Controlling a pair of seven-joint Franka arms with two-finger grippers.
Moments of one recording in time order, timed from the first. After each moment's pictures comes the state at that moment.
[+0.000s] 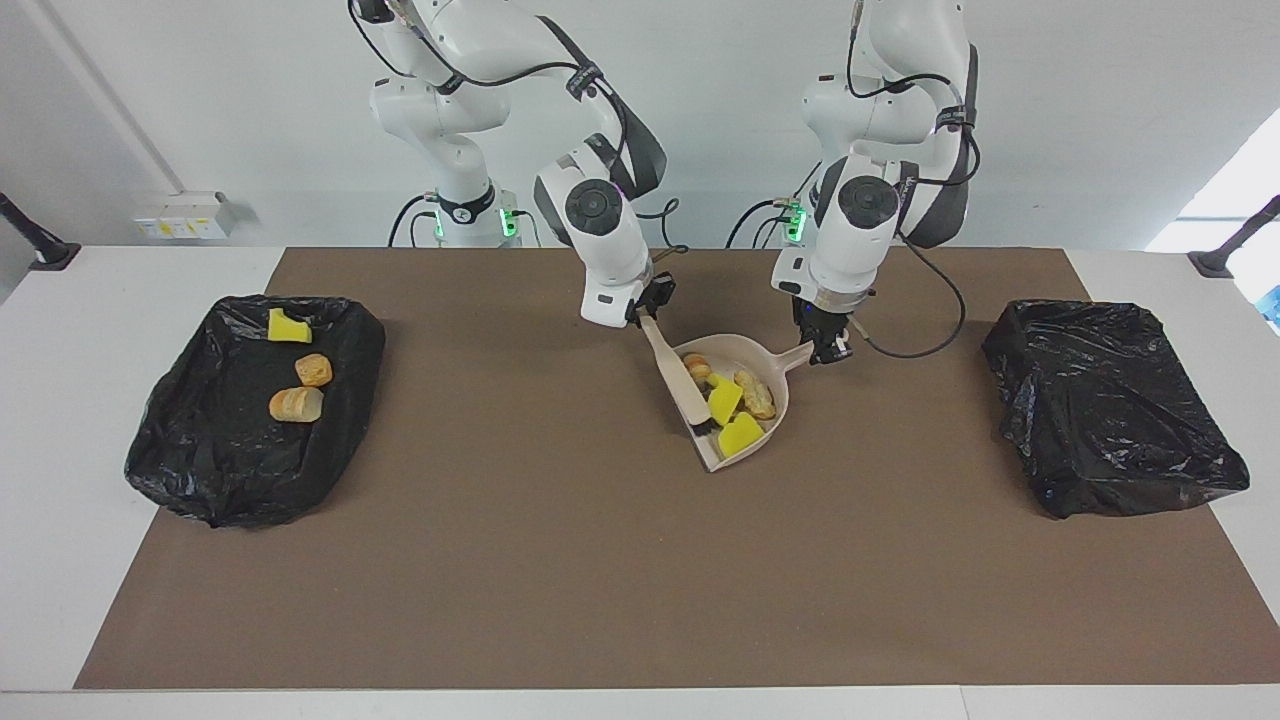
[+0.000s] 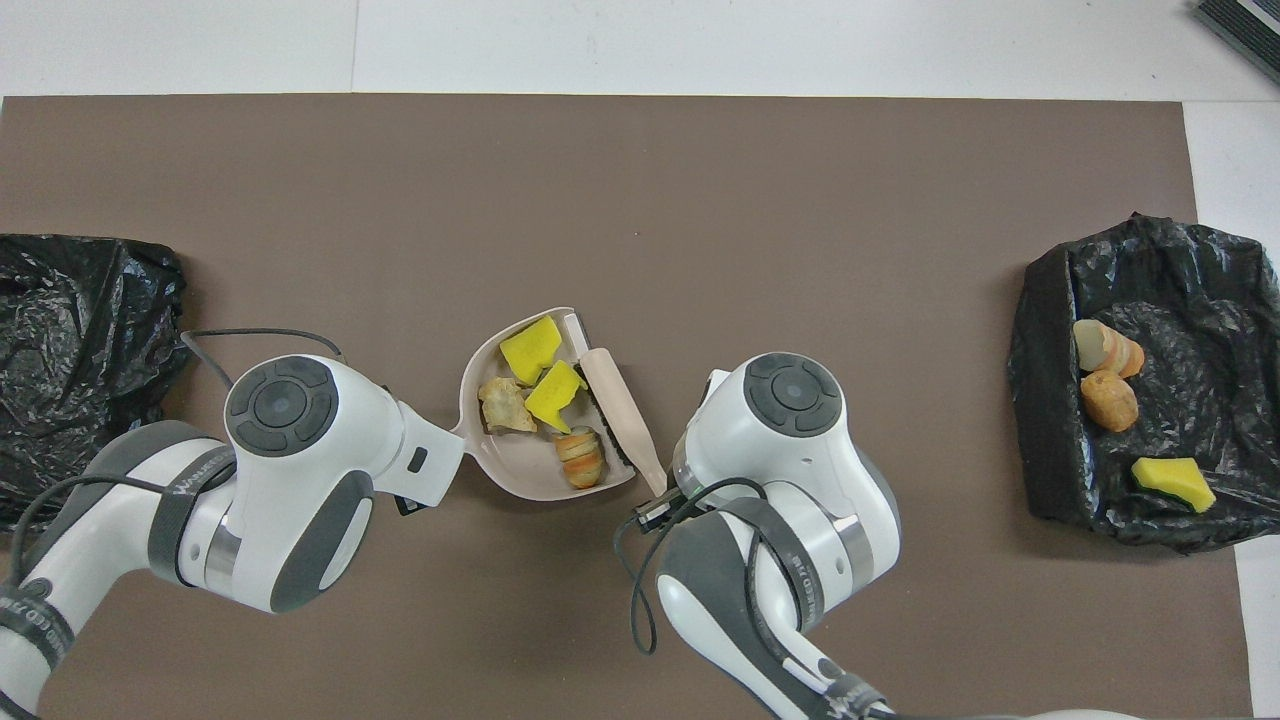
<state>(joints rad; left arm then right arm) -0.32 -0.02 -0.09 -2.28 0.02 2.18 0.82 0.05 0.18 0.51 -2.07 0.25 2.05 -0.02</state>
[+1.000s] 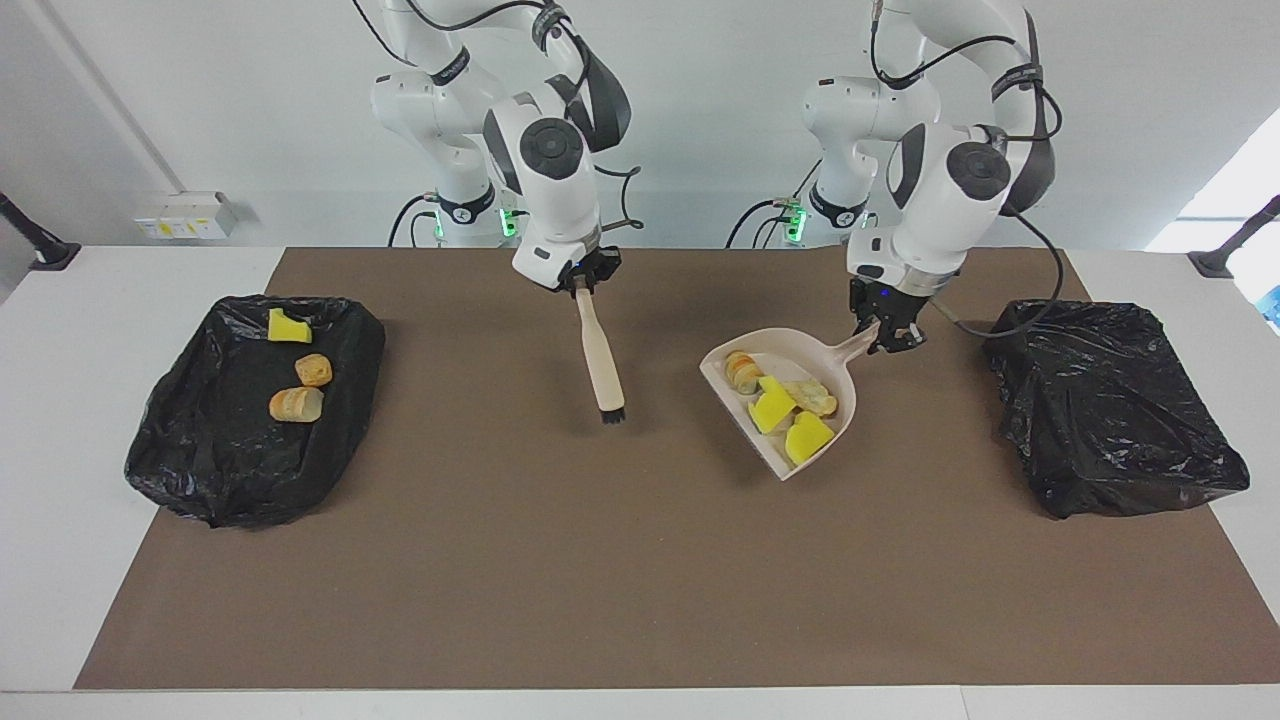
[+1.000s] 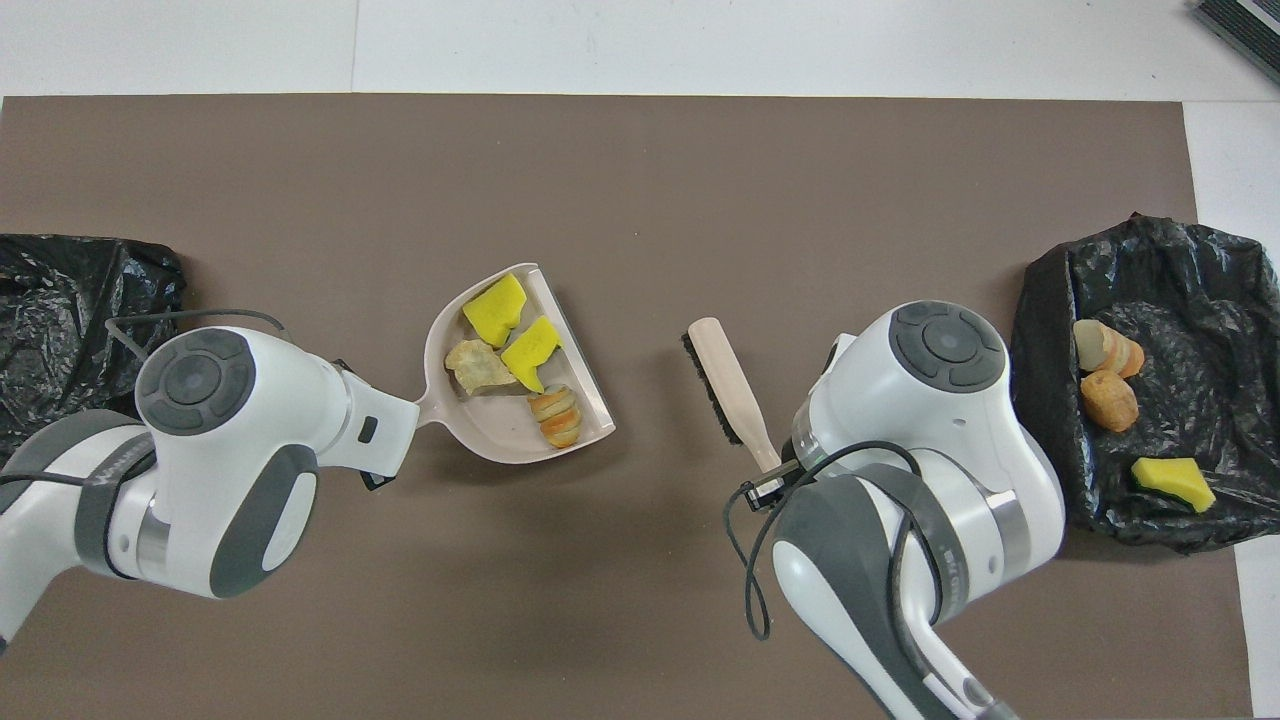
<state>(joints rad) -0.09 -0.09 -0.06 -2.11 -0.07 1.92 0.99 0.06 -0.03 0.52 -2.08 0.15 1.83 0.33</state>
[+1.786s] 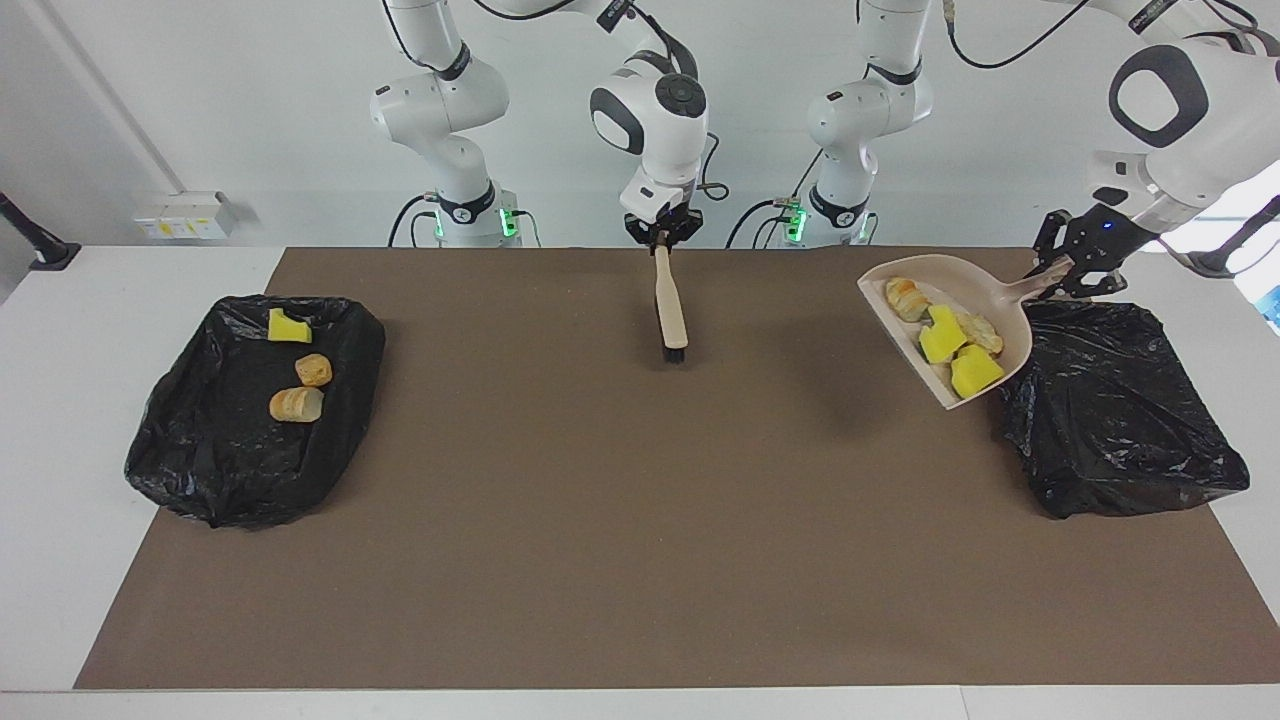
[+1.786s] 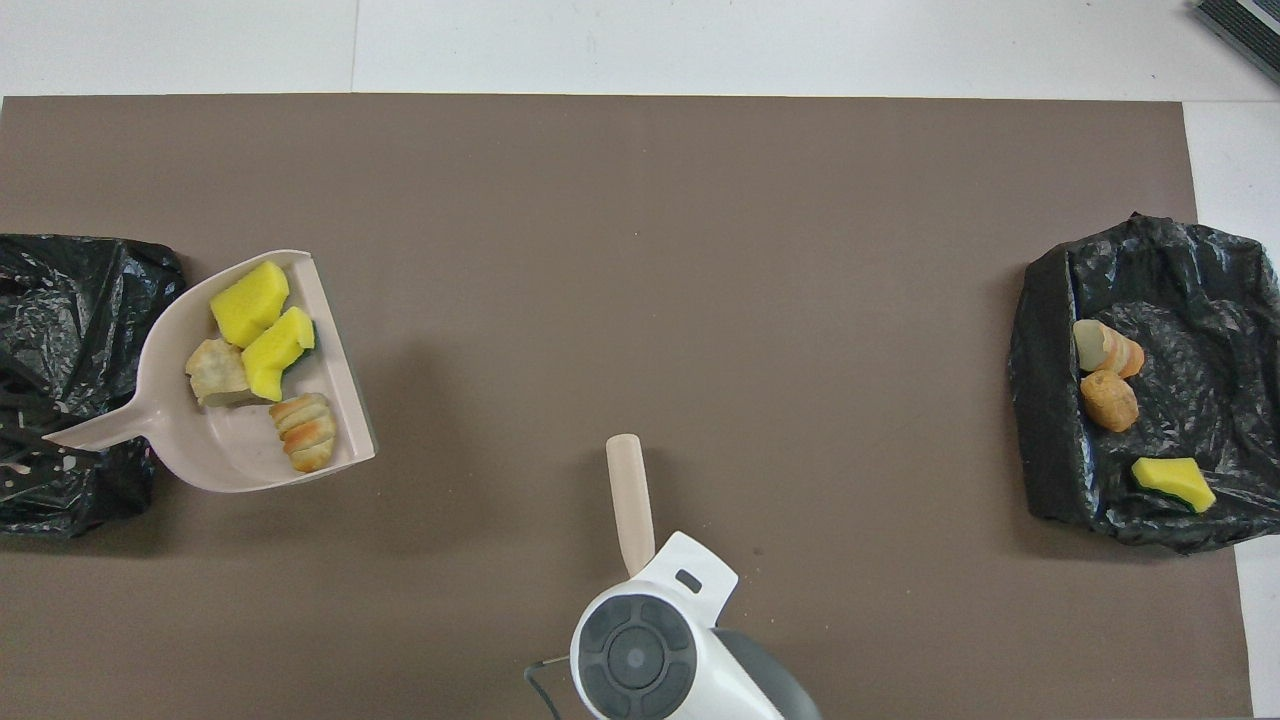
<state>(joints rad) 0.38 -0.10 -0.04 -1.92 -0.10 1.65 1.58 0.45 -0.03 0.53 -2.27 0.15 2.11 0.83</state>
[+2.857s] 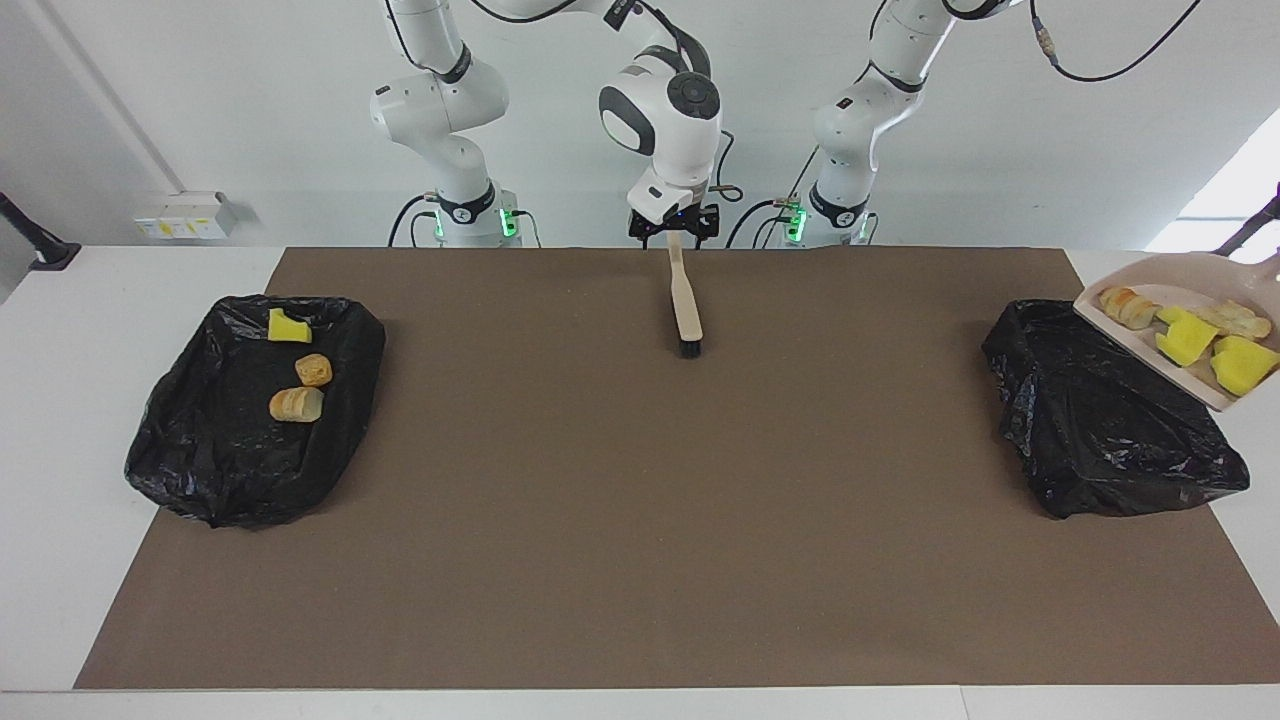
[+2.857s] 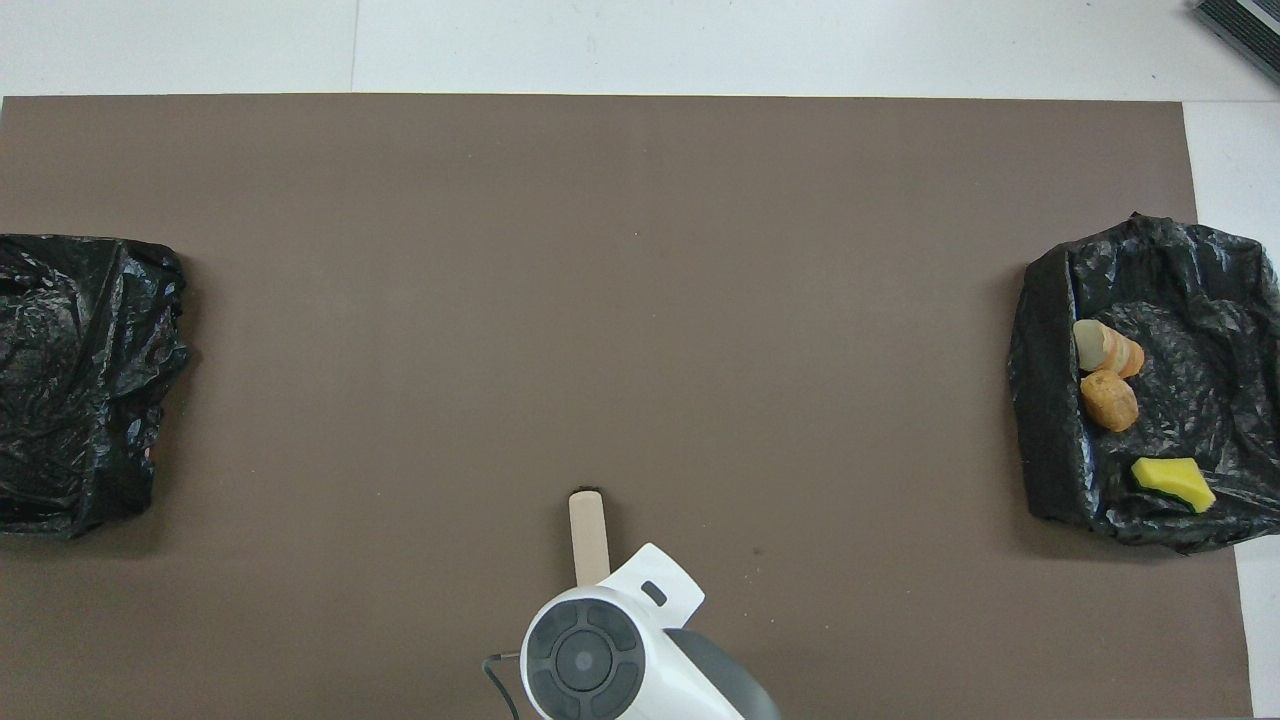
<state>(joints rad) 0.60 0.18 -0.05 -1.45 0.29 1.83 1.74 0.35 0.02 0.51 -2.06 0.14 1.92 0.78</state>
